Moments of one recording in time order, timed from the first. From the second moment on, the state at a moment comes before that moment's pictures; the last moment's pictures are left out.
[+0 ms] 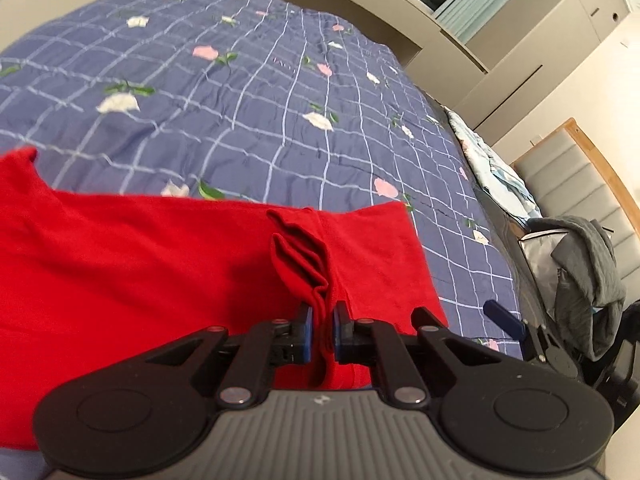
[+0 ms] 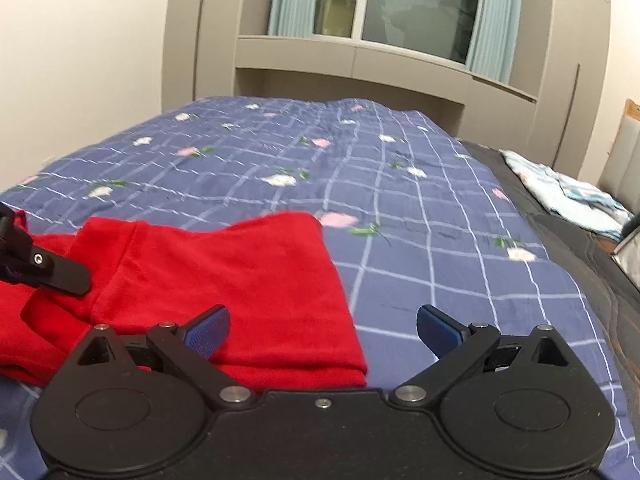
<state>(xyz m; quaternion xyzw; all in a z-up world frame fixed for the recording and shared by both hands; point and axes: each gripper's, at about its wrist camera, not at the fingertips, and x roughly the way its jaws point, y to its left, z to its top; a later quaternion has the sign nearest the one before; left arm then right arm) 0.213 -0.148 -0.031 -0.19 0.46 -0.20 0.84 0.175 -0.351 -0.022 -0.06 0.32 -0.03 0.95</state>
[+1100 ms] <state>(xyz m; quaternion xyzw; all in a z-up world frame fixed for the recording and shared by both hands) 0.171 0.023 -0.044 -0.19 0.47 -0.07 0.86 0.151 -0.172 -0.016 -0.15 0.31 0.17 0.92</state>
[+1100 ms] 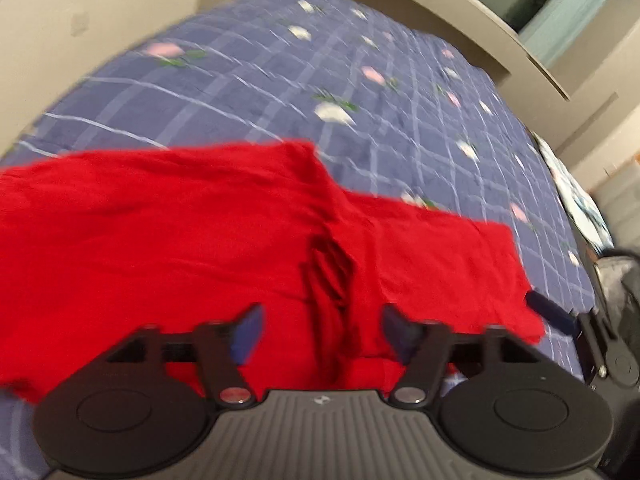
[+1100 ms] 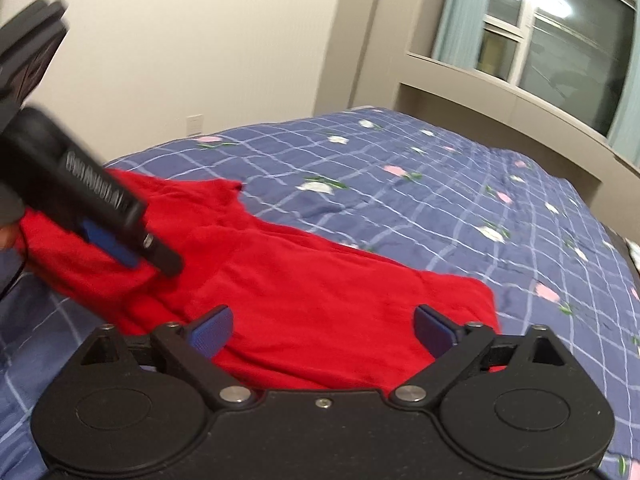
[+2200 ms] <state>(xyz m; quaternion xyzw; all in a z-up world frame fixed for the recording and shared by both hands) 0.061 0.148 -0.055 -0.29 0.40 0.06 0.87 0.126 -0.085 -0.027 -0.13 0.36 0.27 0.88</state>
